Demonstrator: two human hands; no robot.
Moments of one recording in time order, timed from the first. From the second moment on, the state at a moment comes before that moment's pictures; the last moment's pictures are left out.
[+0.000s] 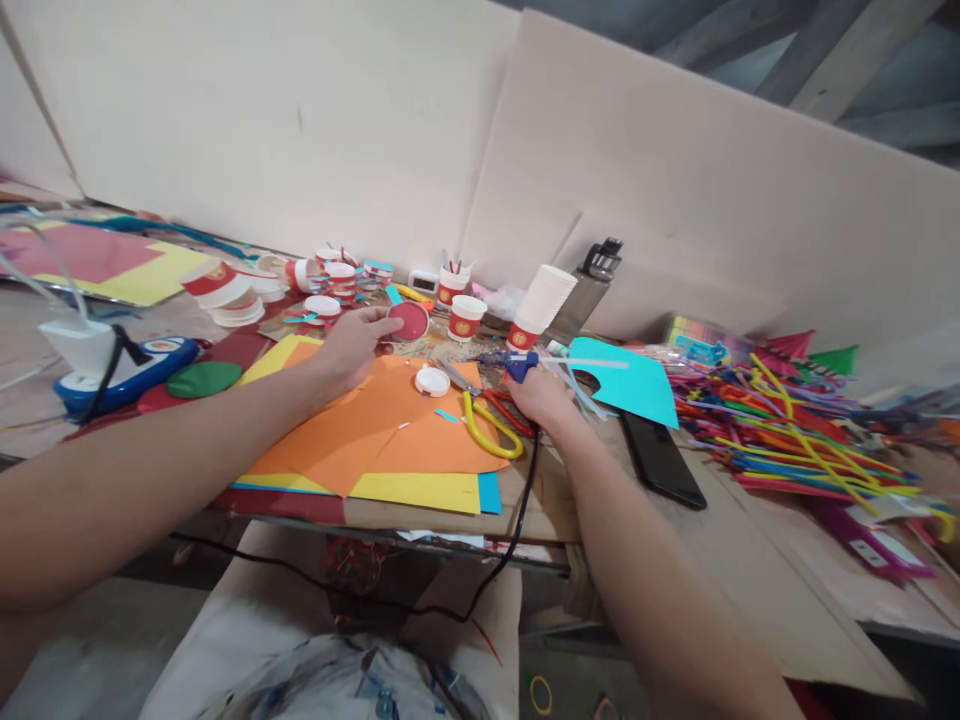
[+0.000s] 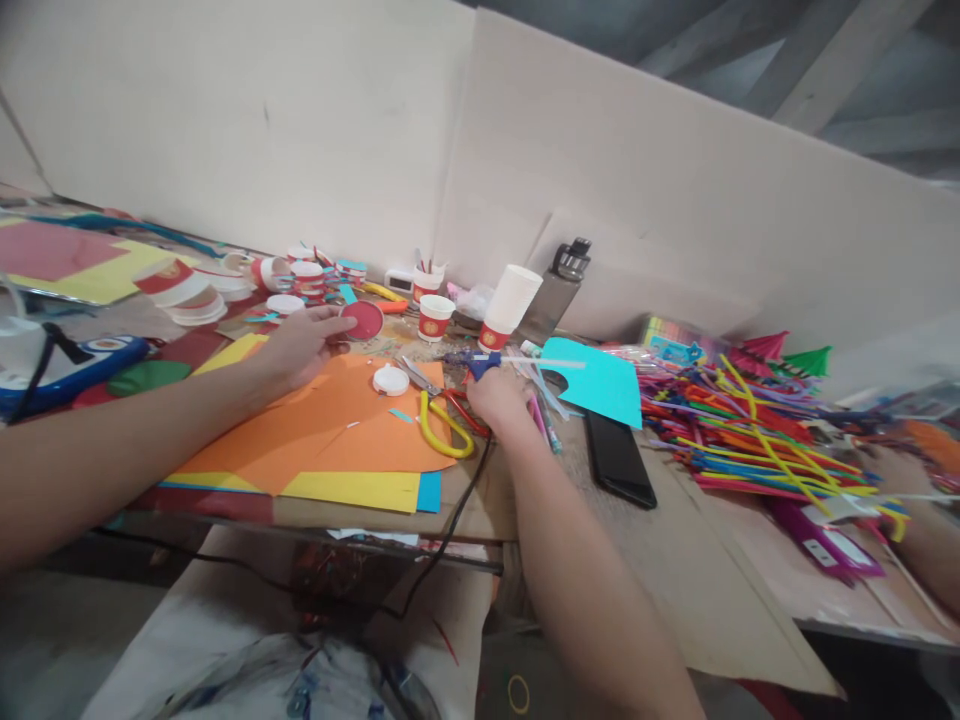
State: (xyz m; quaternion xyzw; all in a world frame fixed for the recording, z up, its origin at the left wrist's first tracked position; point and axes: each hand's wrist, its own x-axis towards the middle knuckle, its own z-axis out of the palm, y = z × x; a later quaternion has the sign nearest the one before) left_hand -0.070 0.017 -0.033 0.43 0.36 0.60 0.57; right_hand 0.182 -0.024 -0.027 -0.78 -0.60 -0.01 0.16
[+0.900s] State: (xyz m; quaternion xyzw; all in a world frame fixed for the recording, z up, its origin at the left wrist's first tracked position) left_hand -0.060 0.002 -0.031 0.49 0.34 0.53 0.61; right_hand 0.114 -0.045 -0.035 -0.55 -0.67 0.25 0.43
